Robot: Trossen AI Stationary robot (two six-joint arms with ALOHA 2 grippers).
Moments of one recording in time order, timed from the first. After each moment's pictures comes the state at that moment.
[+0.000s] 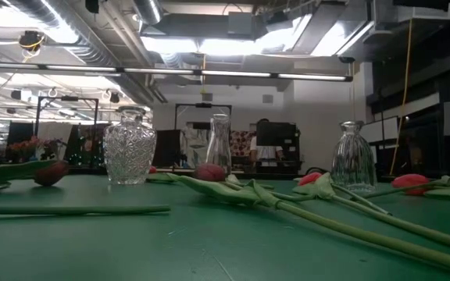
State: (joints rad) left arm -0.33 0.84 0.61 0.37 -0.88 -0.01; right arm 0.96 0.61 0.45 0.63 1.57 -0.44
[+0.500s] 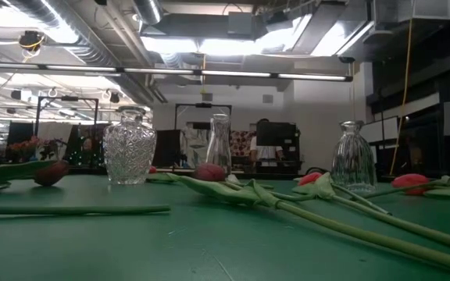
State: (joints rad) left arm -0.33 0.84 0.61 0.44 -0.73 0.00; right arm 0.67 0.74 0.86 0.01 0.37 -0.22
